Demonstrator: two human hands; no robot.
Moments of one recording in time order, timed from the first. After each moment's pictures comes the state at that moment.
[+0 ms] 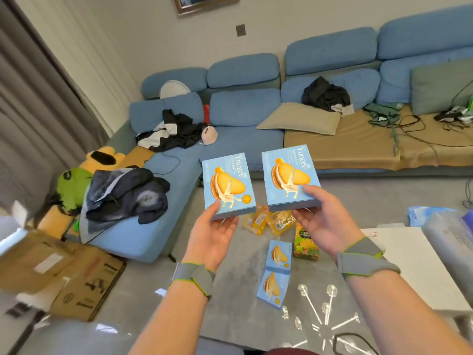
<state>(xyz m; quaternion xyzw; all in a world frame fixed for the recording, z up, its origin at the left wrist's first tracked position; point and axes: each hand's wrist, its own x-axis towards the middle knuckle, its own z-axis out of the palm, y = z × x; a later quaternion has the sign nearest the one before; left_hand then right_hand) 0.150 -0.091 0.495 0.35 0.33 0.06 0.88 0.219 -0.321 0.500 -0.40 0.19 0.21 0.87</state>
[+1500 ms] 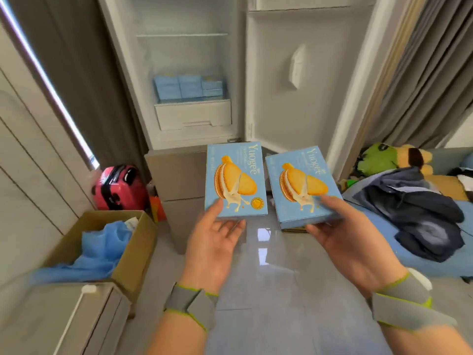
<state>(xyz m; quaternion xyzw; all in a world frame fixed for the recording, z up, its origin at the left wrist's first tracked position) -0.545 0.209 0.577 0.13 0.34 0.64 0.67 -0.312 0.205 0.607 -0.43 -0.28 0.64 0.57</state>
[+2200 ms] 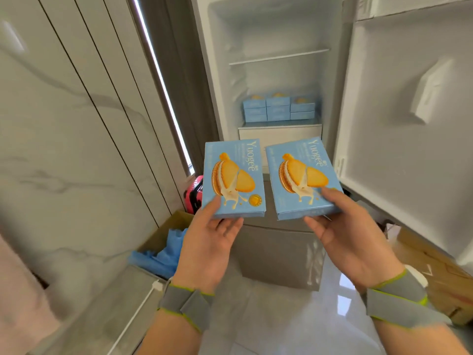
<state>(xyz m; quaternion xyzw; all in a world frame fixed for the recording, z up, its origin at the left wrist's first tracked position) -0.599 0.330 0.630 0.12 0.36 0.78 0.49 -0.392 0.436 0.630 -0.27 -0.30 0.78 0.47</state>
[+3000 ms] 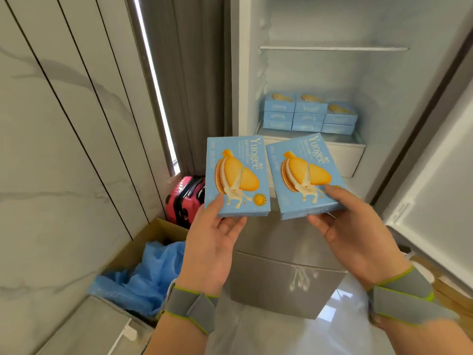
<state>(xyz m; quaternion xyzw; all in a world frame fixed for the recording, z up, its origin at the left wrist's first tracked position) -0.801 0.504 0.605 0.09 0.35 0.80 0.49 -0.597 0.610 0.631 -0.33 -0.37 0.75 0.45</state>
